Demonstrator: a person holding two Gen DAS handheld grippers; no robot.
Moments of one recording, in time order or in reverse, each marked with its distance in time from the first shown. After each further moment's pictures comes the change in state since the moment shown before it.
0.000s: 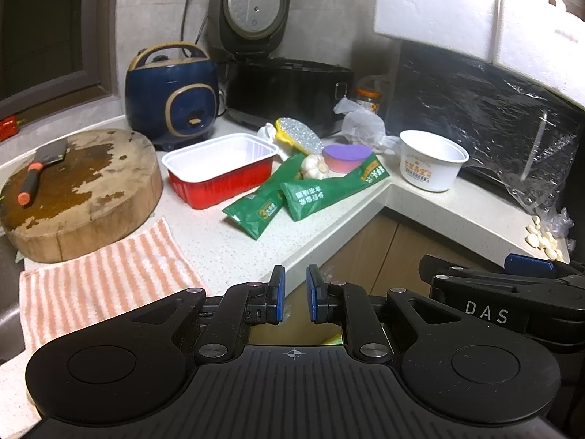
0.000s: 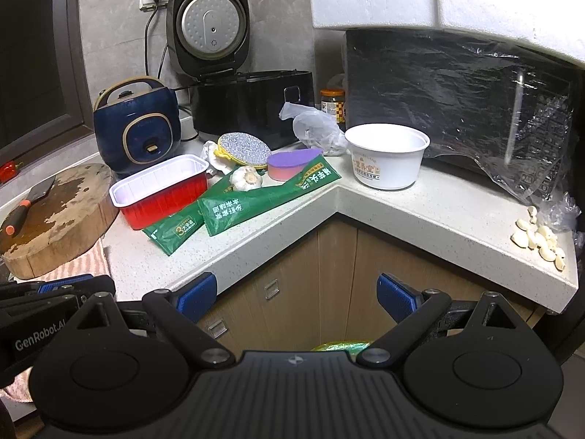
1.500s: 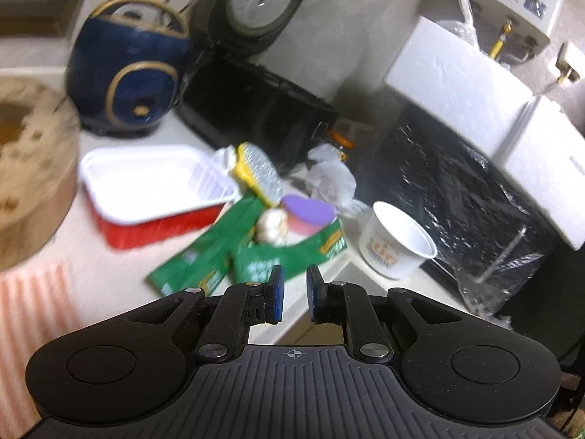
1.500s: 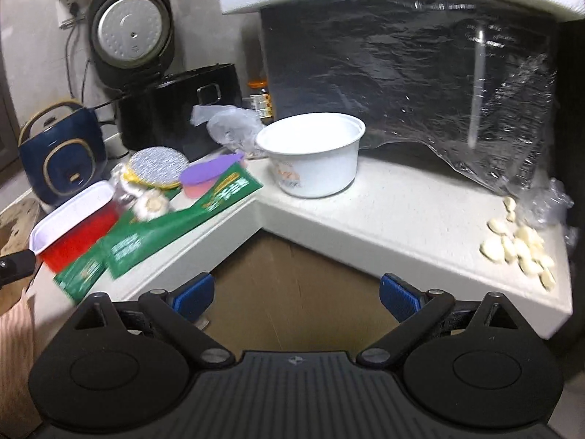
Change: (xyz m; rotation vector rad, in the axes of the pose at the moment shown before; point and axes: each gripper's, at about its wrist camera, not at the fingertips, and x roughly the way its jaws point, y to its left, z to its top) left arm 0.113 0.059 0.067 -0.255 -0.040 -0.317; right arm 0.077 -0.102 0.041 0.127 0.047 -0.065
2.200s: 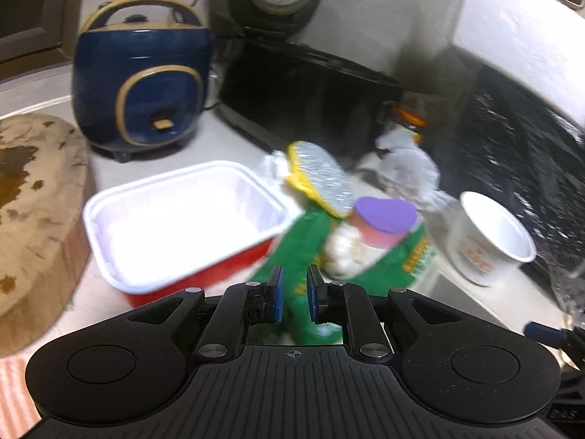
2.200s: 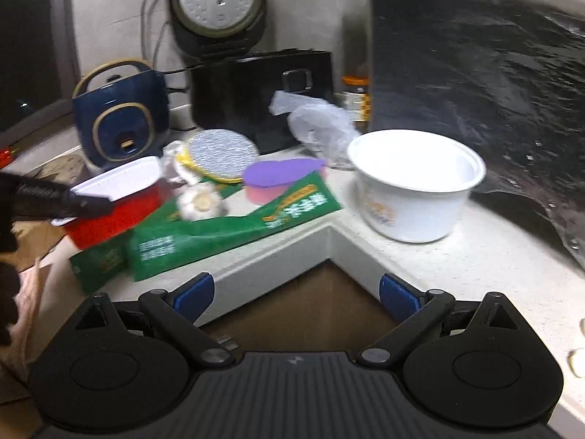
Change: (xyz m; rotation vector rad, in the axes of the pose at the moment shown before) left arm 0.078 0.011 0.035 0.074 0.080 0.261; right arm 0.070 0.036 0.029 -0.239 0.025 0.241
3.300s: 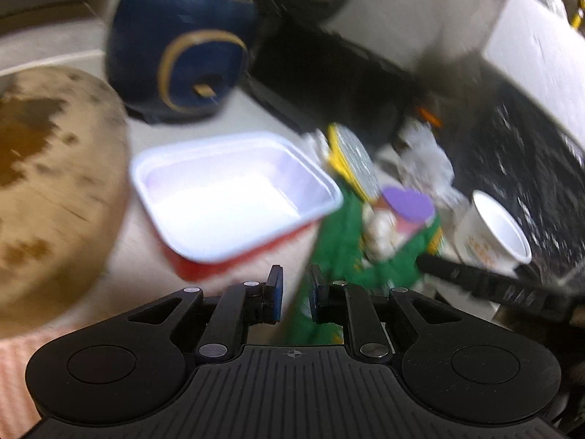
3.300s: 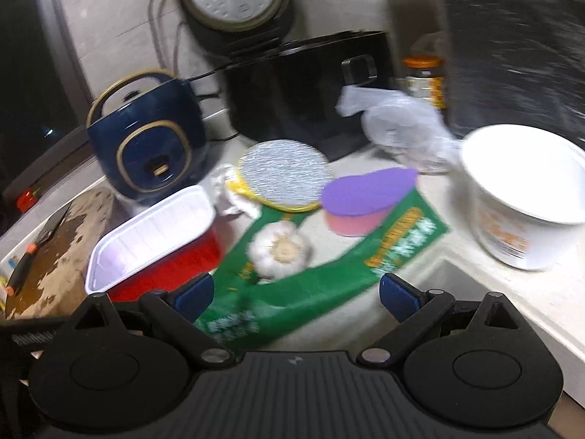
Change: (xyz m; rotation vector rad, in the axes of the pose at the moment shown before) left arm -0.023 0.056 -0.003 -0.097 0.046 -0.056; right arm 0.076 0.052 0.050 0.109 0.050 0.152
